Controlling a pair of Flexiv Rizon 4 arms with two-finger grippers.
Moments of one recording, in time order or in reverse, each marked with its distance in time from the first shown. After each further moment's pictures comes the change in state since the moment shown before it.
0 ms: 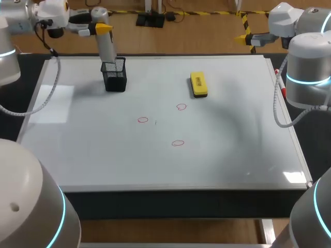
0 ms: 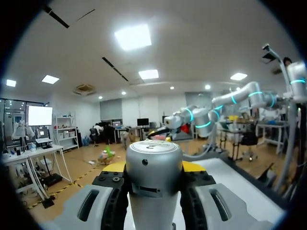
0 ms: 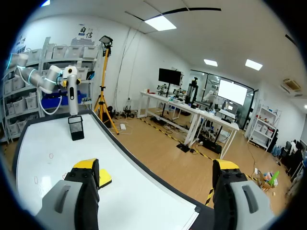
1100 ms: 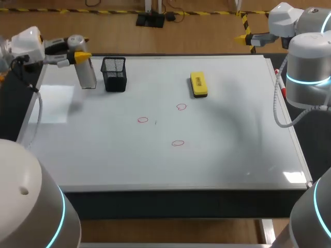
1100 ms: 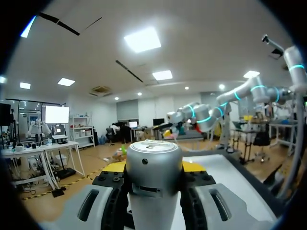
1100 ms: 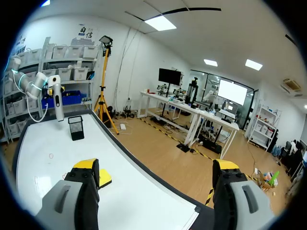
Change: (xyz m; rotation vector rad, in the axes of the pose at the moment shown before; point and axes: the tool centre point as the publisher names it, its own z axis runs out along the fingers) left arm 0.075 0.036 -0.071 0.003 -0.175 0.005; right arm 0.000 0.000 0.000 0.000 0.000 0.000
